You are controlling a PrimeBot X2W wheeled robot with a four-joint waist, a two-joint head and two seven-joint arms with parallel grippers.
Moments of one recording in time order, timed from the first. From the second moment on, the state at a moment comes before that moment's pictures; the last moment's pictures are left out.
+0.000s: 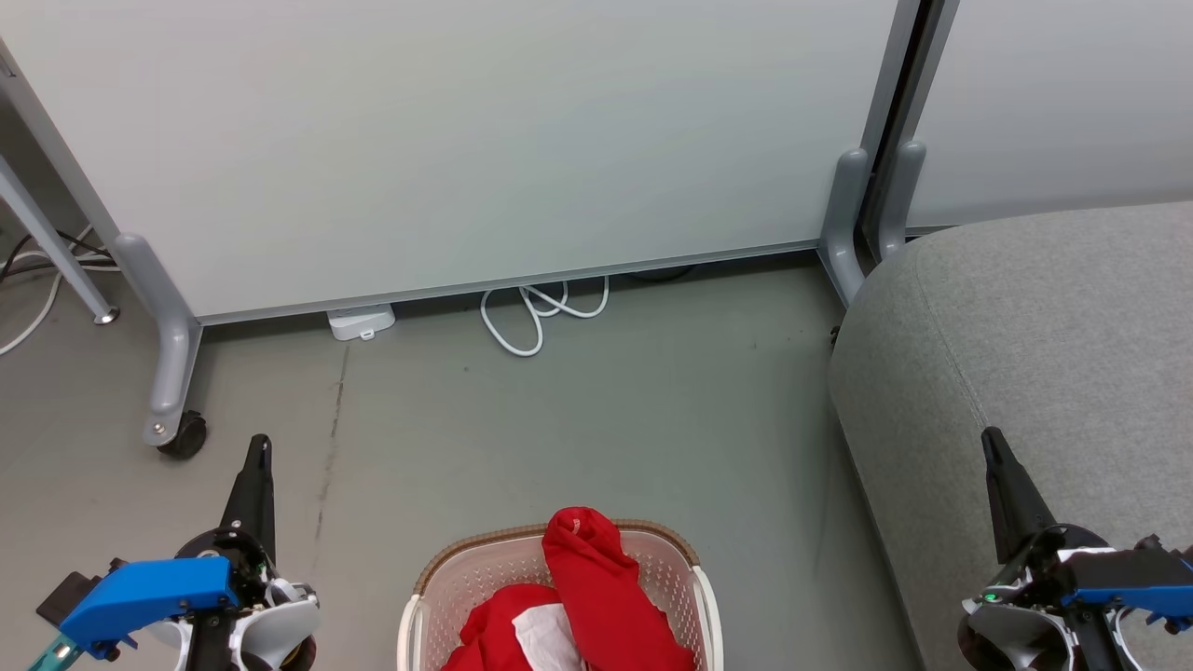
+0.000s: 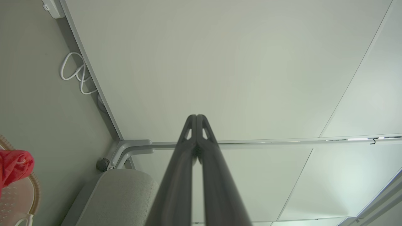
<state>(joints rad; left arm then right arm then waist) -0.10 0.05 0.11 0.25 -1.61 -0.13 0.11 -0.10 -0.05 -0.11 0.25 1.61 0.13 0.11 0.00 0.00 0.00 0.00</state>
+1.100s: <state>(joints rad) -0.04 0.04 0.10 0.29 -1.58 -0.13 0.08 -0.06 -0.04 -0.10 0.30 1.58 0.13 0.08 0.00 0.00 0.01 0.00</state>
